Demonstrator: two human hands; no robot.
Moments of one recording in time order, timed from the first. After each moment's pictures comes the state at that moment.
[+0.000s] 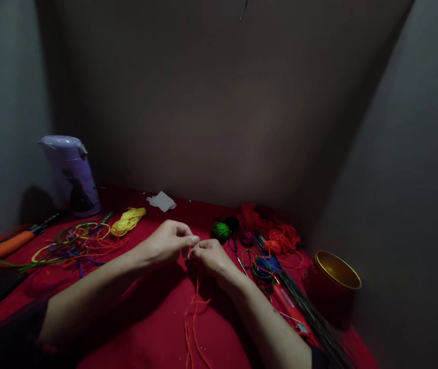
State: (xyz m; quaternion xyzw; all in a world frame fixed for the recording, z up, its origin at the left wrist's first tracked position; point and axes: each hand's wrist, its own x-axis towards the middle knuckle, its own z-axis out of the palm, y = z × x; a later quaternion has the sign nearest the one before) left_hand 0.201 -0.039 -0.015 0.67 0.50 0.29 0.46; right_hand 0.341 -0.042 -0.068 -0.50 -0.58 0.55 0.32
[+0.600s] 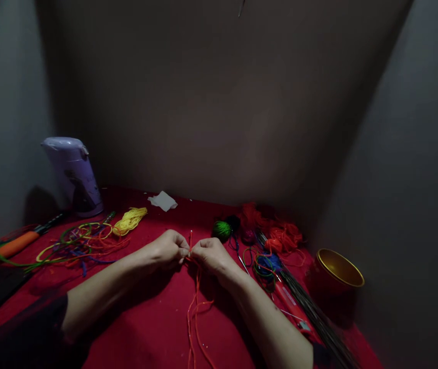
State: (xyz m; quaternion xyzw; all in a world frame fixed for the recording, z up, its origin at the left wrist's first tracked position) left_hand 0.195 -0.032 -0.036 0.60 0.57 0.18 0.54; right_hand 0.341 -0.040 -0.070 -0.51 -0.57 0.56 0.32
